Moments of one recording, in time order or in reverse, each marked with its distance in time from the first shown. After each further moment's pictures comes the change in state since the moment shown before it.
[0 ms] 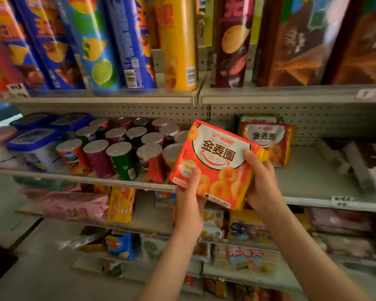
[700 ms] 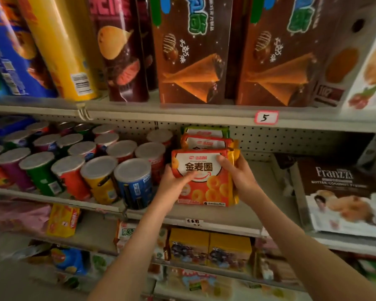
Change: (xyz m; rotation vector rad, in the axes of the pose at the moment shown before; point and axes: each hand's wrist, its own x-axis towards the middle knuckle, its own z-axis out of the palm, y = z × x) left_hand 0.105 -0.079 0.123 0.687 0.009 0.056; right_hand 0.131 -0.072 -0.154 -0.408 -0.137 0.027
